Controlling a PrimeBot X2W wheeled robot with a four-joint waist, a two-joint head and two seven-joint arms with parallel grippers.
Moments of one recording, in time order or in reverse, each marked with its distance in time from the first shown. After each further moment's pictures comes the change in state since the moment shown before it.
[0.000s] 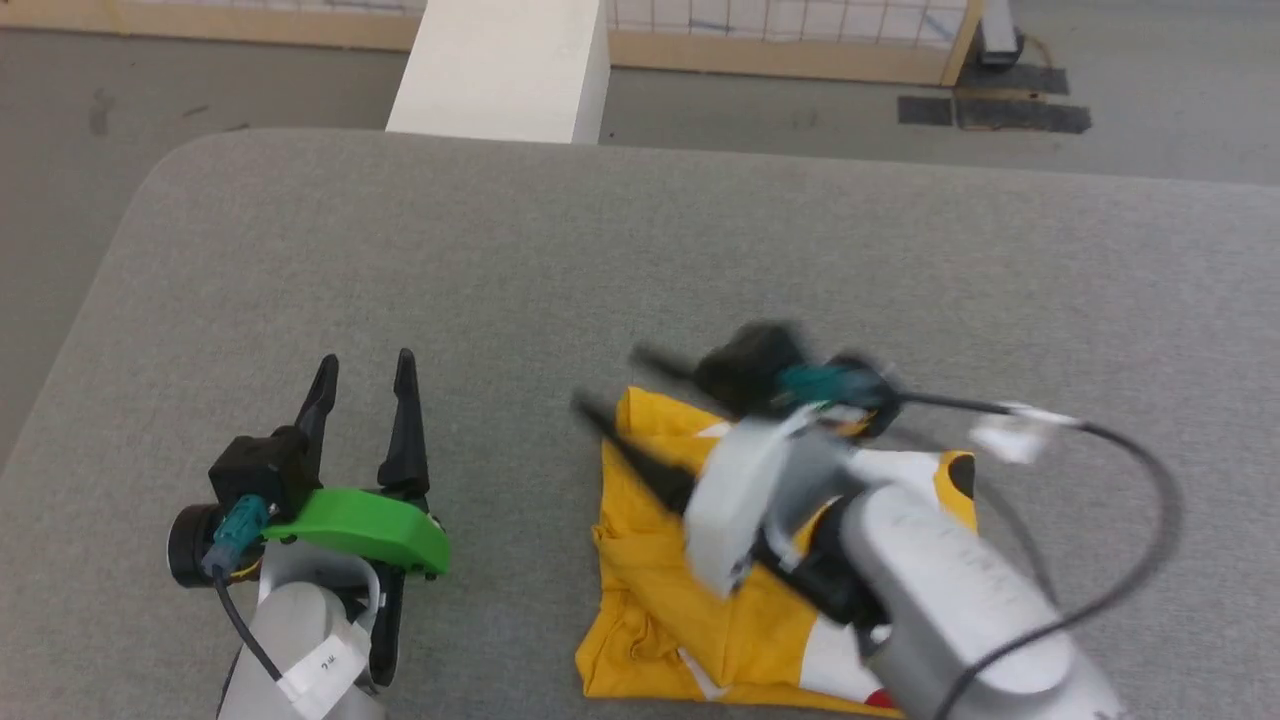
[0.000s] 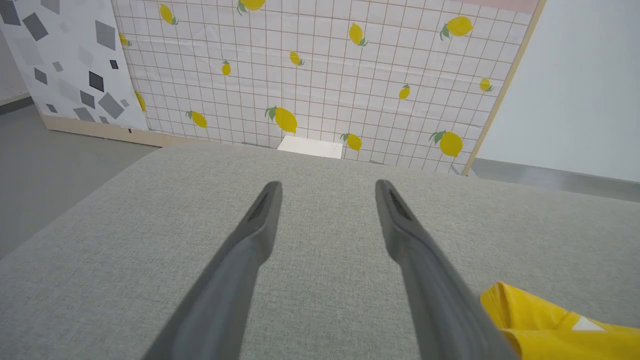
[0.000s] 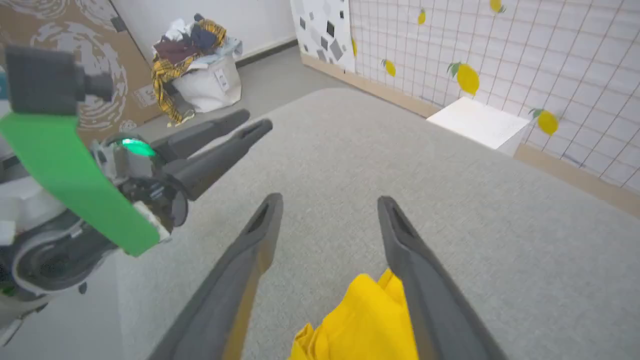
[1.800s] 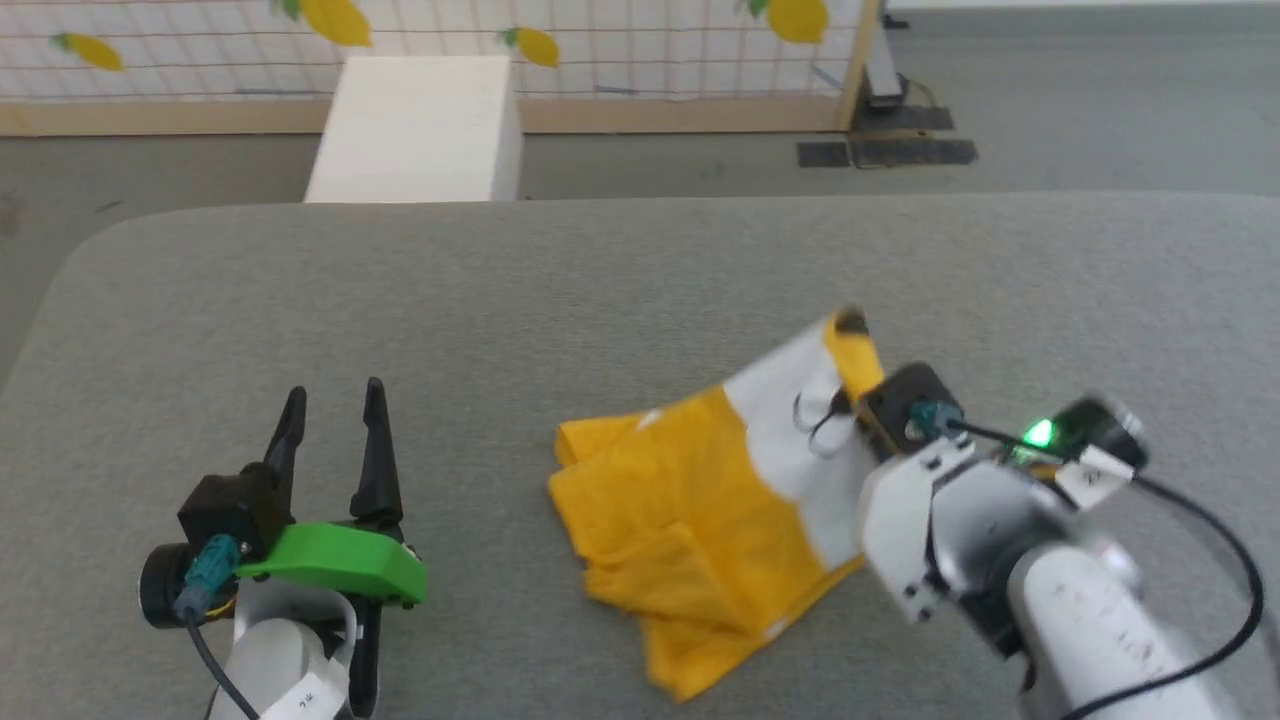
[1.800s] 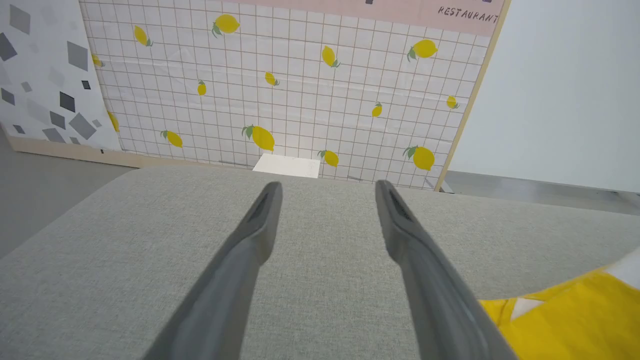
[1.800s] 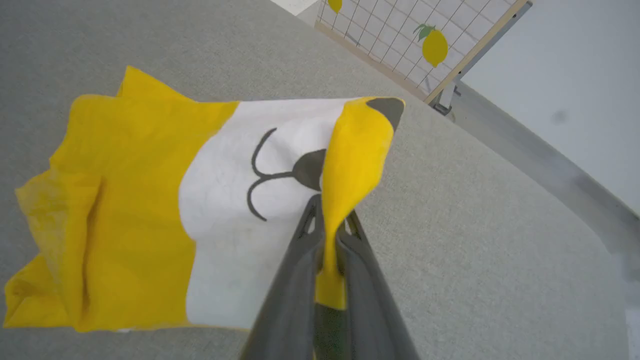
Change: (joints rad) left arm 0.074 -0.002 0.039 -0.061 0.005 0.008 -0.001; right arm 0.249 -0.100 -0.314 -0.234 -0.471 0.001 0.356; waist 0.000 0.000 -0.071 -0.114
